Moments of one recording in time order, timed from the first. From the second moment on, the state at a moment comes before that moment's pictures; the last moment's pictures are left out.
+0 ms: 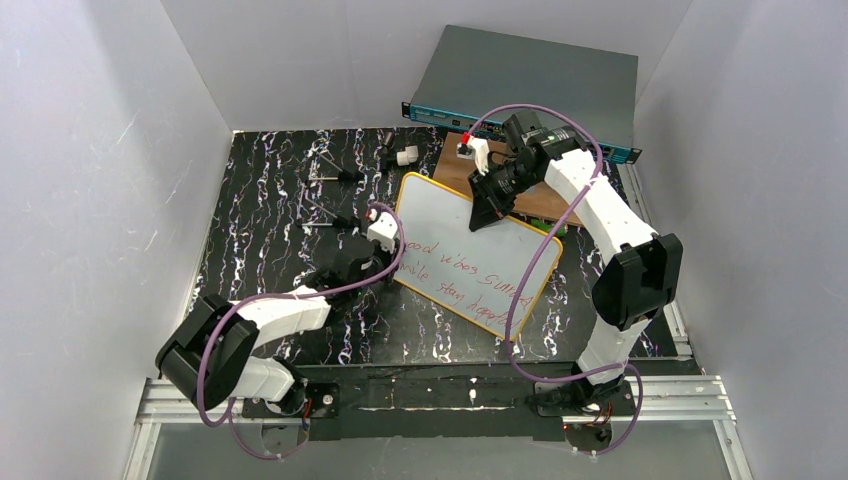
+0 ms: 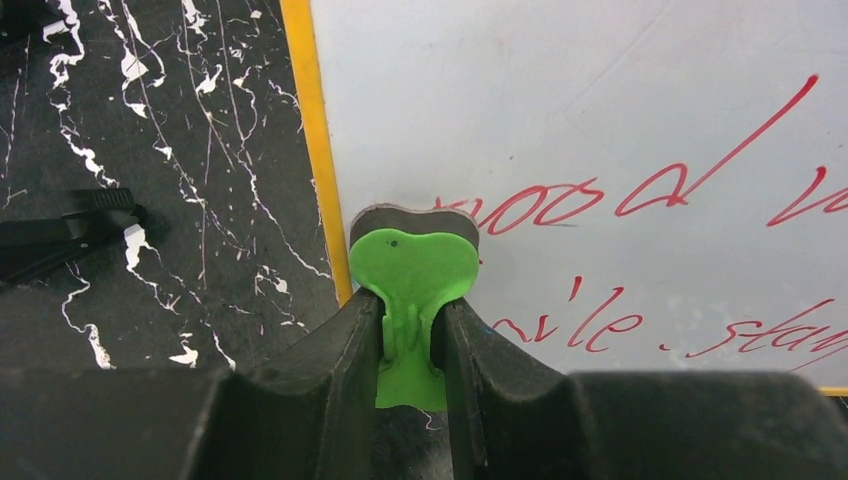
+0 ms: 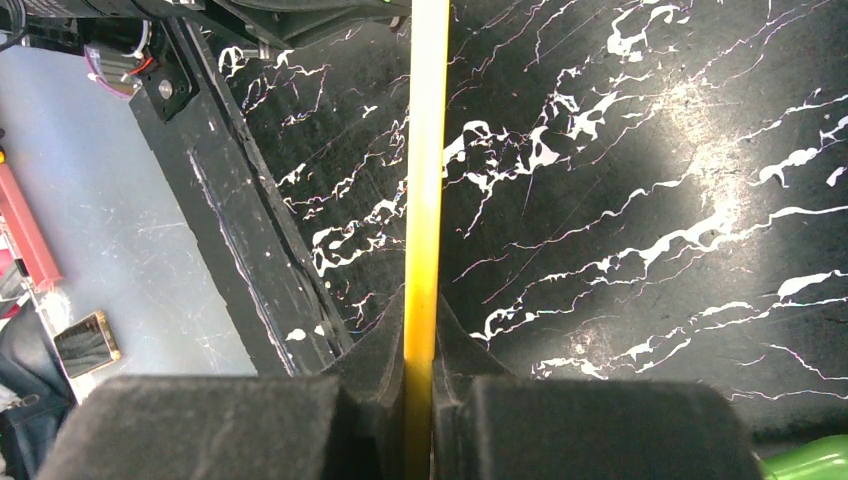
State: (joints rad) left arm -0.67 1.34 0.47 0.47 -0.13 -0.05; right arm 0.43 1.77 1.77 -1.20 -0.73 -0.40
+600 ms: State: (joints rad) left arm -0.63 1.34 0.69 0.31 -0.05 -0.05; right arm 0.43 1.77 1.76 -1.19 -0.73 -0.38
